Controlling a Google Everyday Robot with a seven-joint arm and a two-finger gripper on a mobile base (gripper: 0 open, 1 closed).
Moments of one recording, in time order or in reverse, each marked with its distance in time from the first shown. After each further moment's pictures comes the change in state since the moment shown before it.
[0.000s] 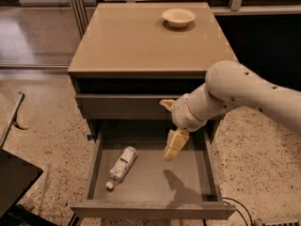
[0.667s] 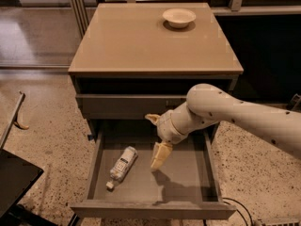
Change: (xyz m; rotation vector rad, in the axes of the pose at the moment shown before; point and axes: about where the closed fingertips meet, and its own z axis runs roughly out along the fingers) arm 0.001 0.009 0.088 -0.071 -0.099 -0.025
